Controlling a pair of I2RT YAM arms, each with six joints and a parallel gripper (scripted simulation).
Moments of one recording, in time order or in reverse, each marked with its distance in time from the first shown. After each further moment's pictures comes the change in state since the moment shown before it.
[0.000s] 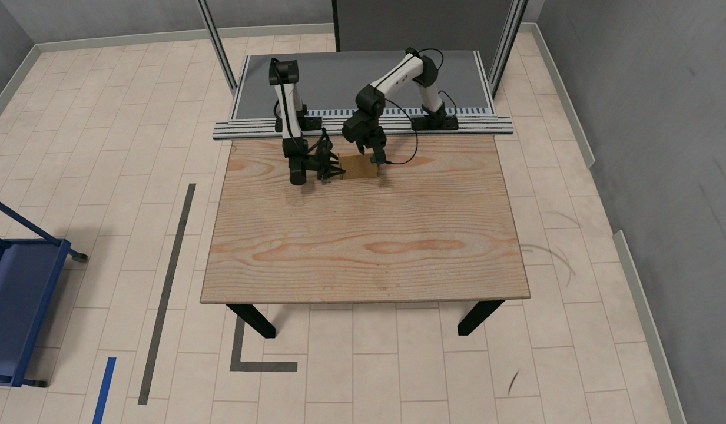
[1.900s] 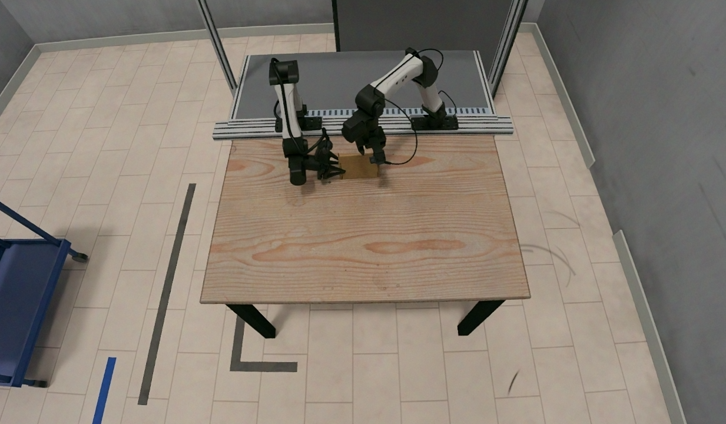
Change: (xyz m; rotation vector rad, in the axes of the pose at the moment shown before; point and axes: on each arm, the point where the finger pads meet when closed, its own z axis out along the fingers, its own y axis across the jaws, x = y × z) left arm 0.000 -0.001 0.000 0.000 0.000 0.008; right arm 0.000 0.000 0.000 0.000 0.000 0.000
